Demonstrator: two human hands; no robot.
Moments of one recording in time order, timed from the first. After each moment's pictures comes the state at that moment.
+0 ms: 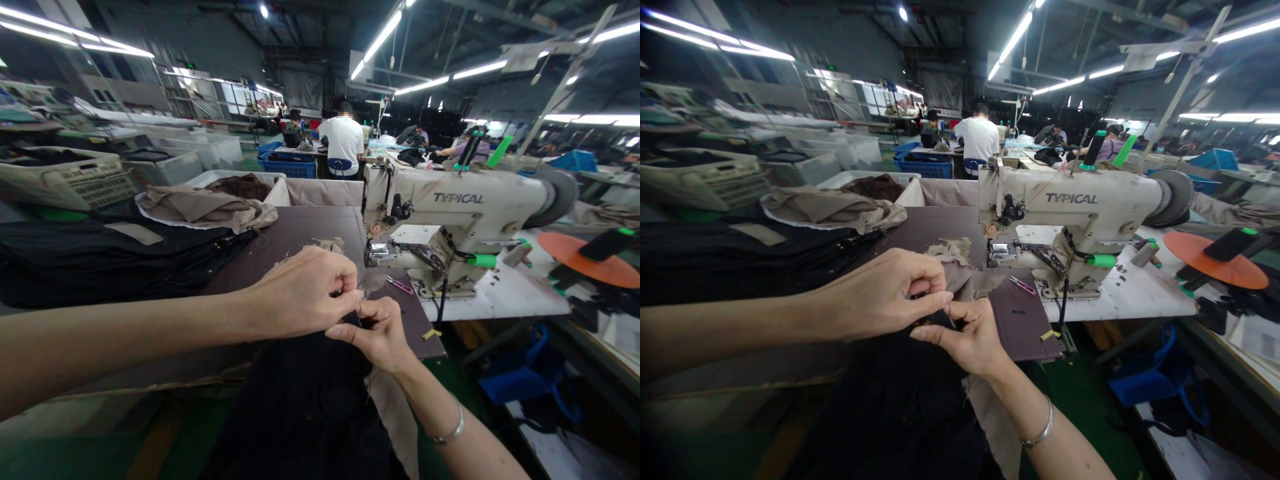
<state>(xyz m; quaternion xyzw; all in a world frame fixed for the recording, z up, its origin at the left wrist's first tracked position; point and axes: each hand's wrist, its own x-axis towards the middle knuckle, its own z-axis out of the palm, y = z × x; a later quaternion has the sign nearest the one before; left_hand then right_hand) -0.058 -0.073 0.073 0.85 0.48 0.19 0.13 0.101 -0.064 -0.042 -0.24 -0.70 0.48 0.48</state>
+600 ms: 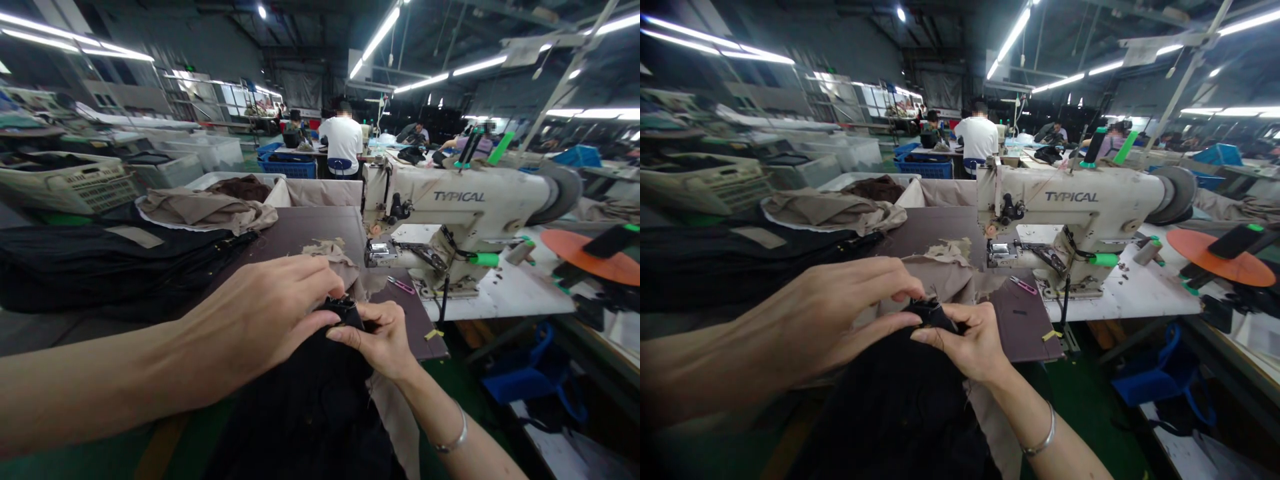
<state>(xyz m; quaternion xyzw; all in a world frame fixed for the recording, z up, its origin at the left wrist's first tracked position) -0.083 -0.105 0.074 0.89 0.41 0.19 -0.02 0.104 -0.067 -0.041 -0.23 -0.69 0.50 0.48</state>
